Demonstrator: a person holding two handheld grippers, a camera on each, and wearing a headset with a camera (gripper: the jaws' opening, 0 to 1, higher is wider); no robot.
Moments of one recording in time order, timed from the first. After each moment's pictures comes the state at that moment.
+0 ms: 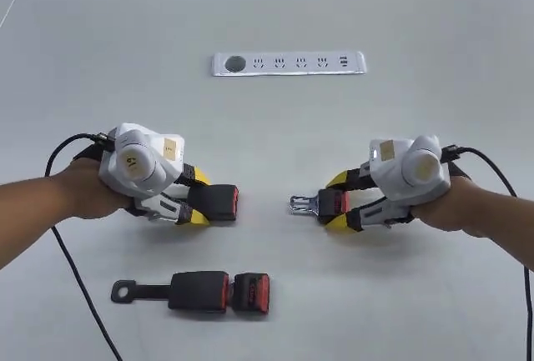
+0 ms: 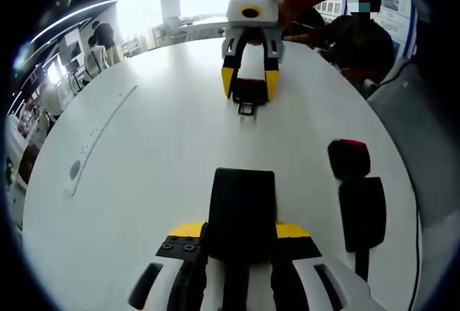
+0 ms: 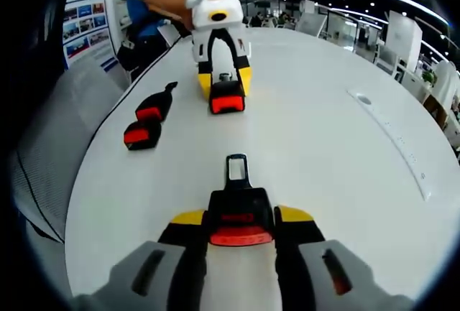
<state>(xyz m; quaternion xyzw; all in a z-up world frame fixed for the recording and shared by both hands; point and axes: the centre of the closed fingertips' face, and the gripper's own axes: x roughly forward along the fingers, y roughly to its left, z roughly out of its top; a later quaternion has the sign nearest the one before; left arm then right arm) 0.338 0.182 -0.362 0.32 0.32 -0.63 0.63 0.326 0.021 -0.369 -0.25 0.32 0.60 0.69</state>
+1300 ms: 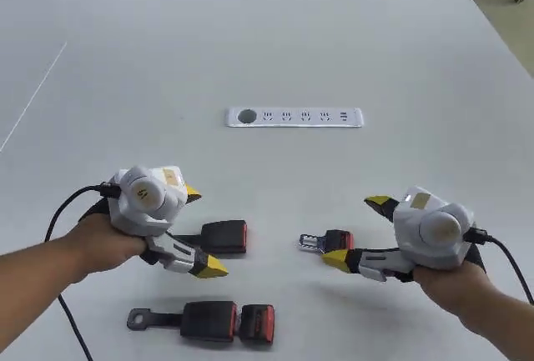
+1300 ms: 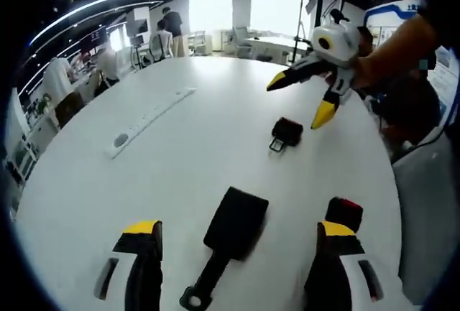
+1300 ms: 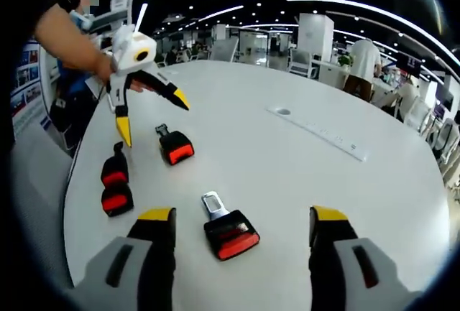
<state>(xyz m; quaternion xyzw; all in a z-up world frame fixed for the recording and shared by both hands) 0.342 0.196 -0.320 0.18 0.35 -0.49 0.78 0.337 0.002 -0.312 -0.14 0.28 0.38 0.87</state>
